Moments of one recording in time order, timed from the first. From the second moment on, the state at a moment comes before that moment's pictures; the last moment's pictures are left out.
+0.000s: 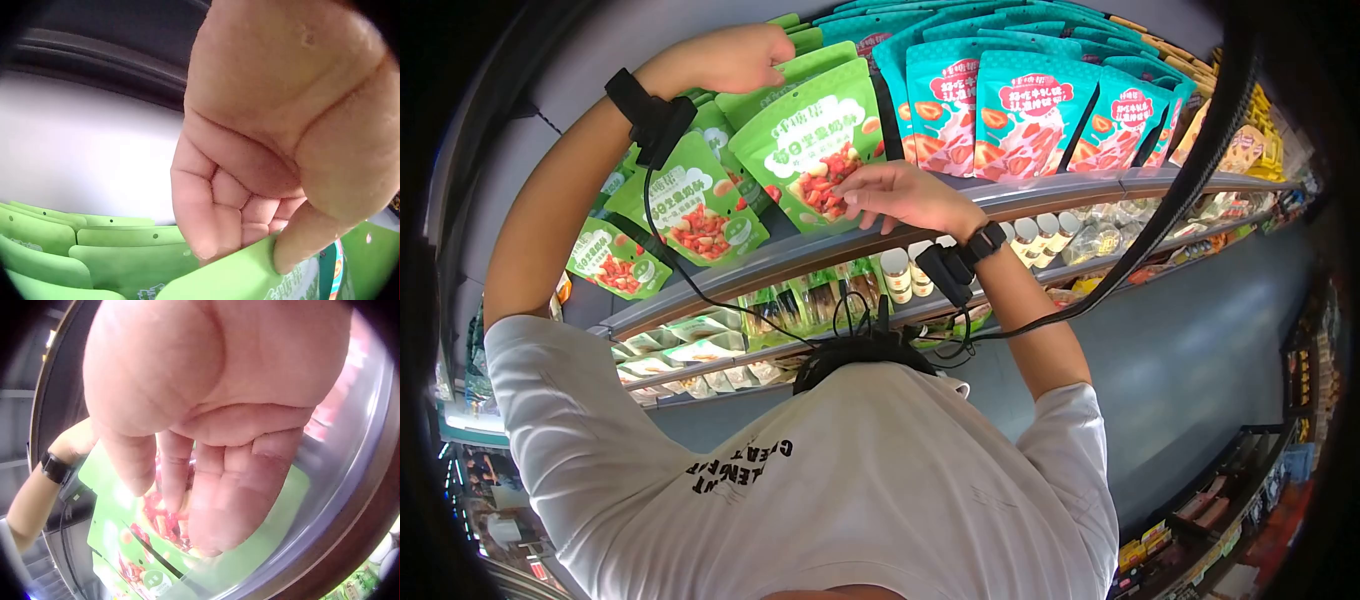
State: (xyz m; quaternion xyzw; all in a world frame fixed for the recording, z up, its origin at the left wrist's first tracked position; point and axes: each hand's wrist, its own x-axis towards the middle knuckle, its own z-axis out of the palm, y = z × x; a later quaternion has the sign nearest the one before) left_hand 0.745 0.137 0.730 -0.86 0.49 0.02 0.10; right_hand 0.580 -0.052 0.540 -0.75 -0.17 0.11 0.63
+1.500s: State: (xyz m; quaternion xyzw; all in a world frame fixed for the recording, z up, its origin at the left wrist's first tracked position) left_hand 0.669 0.197 0.716 -0.84 0.53 -0.10 -0.06; right_hand 0.553 -0.118 0.549 -0.76 -0.20 0.06 0.62
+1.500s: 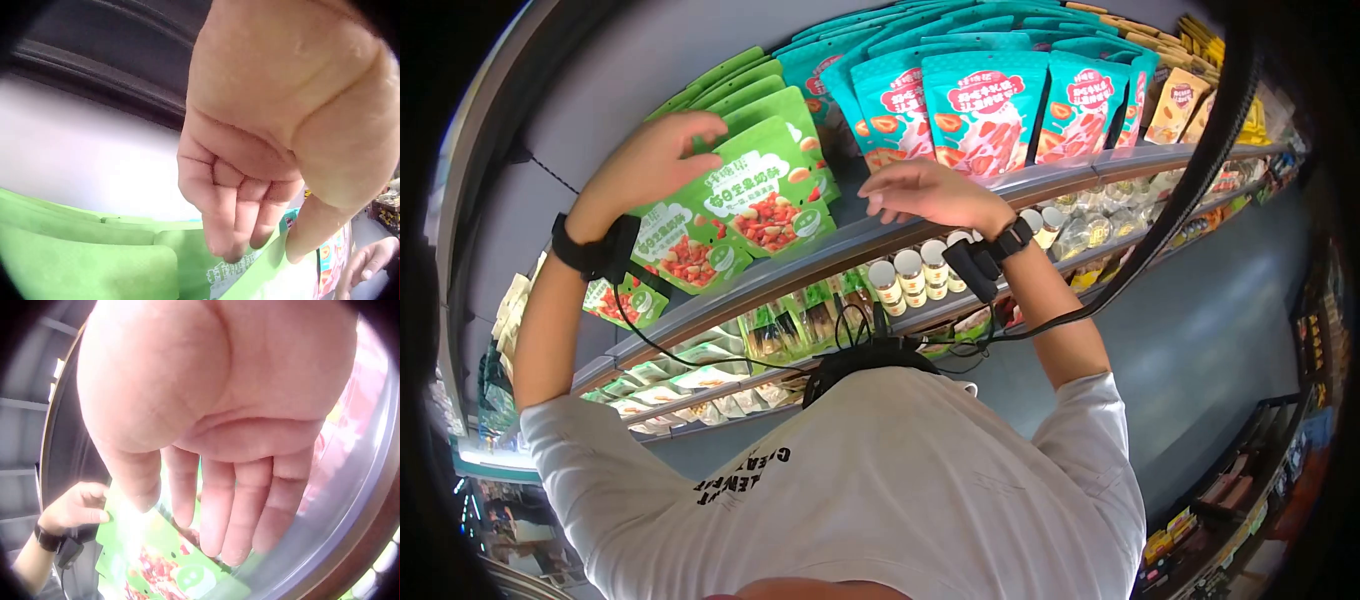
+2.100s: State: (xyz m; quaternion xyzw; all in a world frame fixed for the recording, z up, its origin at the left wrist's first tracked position) left_hand 0.515 0.243 0.655 -0.87 0.35 -0.24 -0.26; right_hand 0.494 -0.266 0.615 -0.79 -0.16 -0.39 0.44
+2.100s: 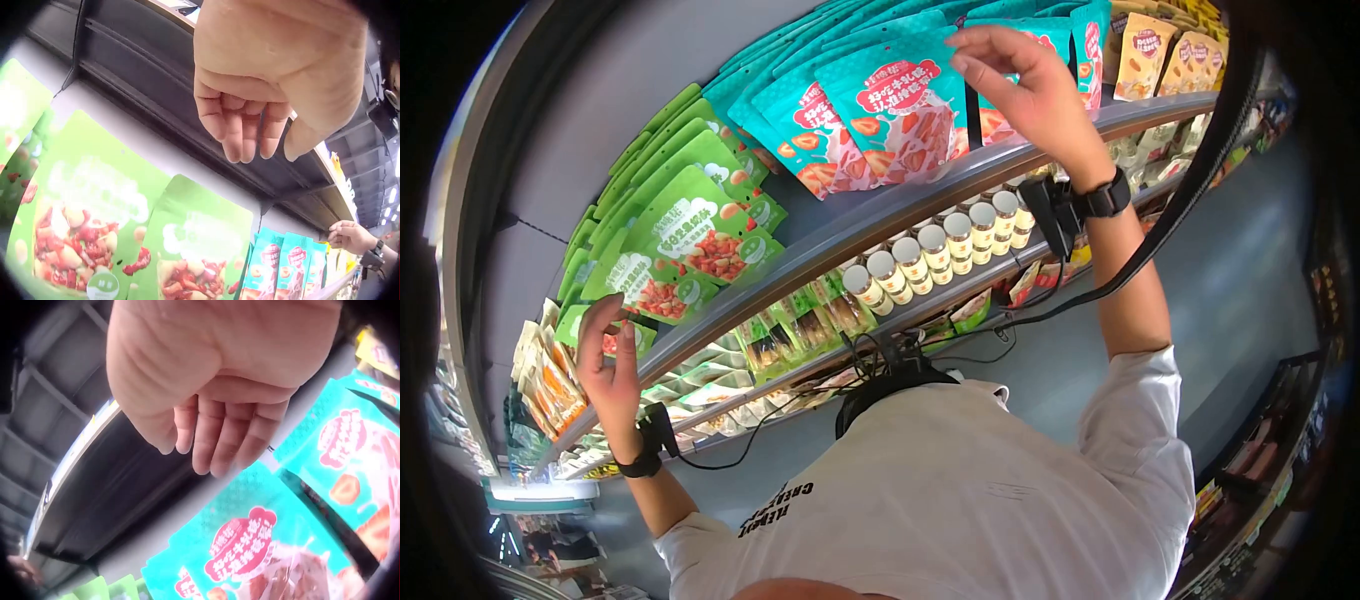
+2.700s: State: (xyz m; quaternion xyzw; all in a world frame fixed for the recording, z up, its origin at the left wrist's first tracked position) left_hand 0.476 0.183 0.441 -0.69 0.27 0.04 -0.67; right_hand 0.542 -0.268 0.667 -0.91 -0.21 -0.36 -0.05
